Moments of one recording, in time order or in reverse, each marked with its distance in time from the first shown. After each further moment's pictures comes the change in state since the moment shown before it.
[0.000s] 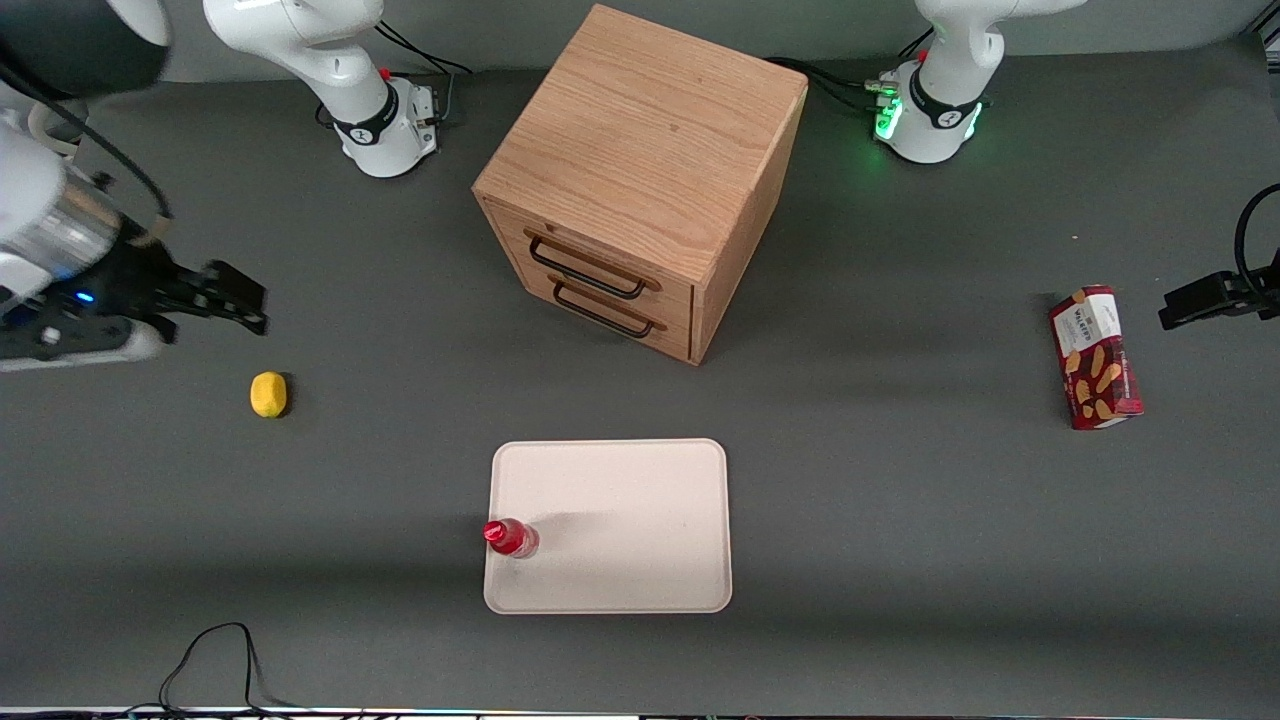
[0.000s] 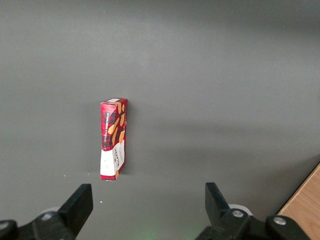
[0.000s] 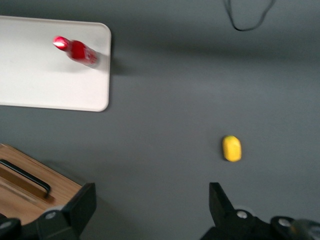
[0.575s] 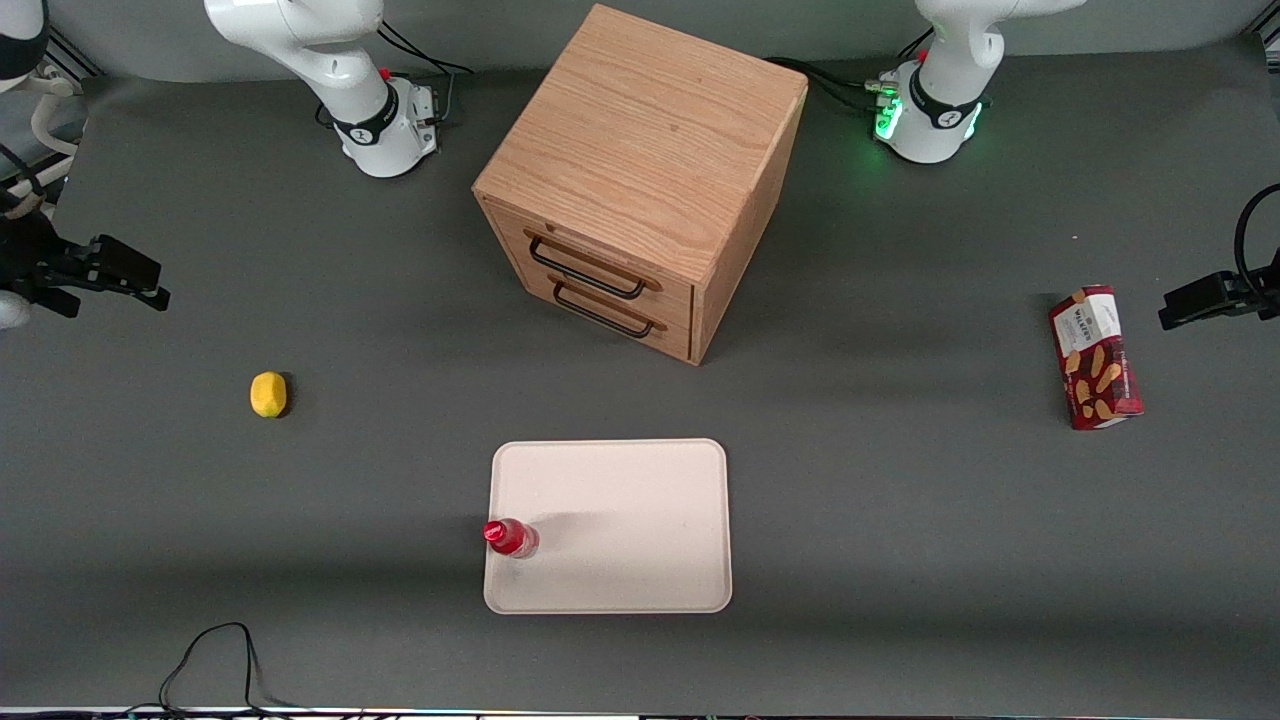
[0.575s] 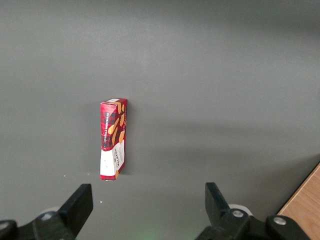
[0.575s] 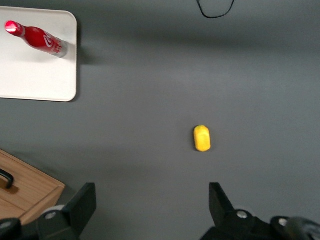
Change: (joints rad) arm -0.072 -0.054 -0.074 -0.088 0.002 0.023 -0.145
